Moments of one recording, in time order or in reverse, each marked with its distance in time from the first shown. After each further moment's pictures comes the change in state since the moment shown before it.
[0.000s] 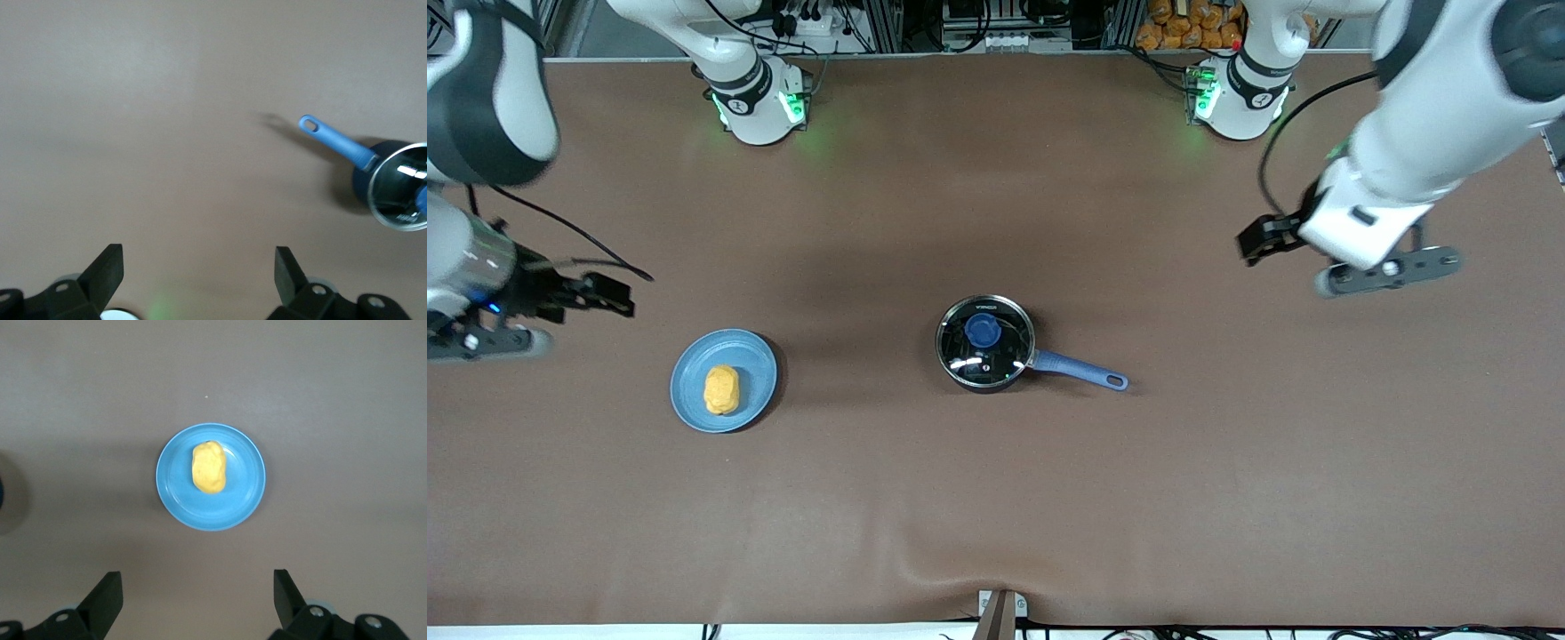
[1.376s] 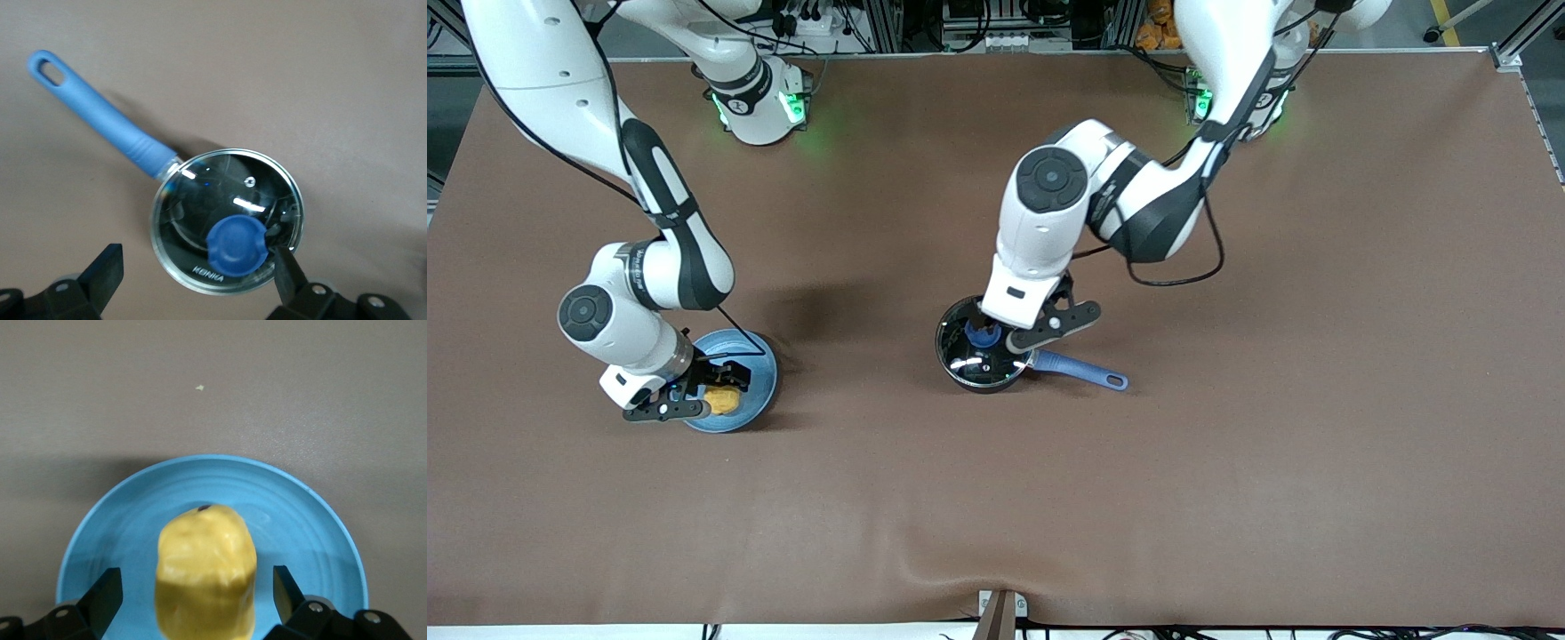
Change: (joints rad) left arm -0.435 0.456 0.052 0.124 0.000 0.532 -0.574; right arm 0.001 0.319 0.021 -0.386 0.015 0.854 0.008
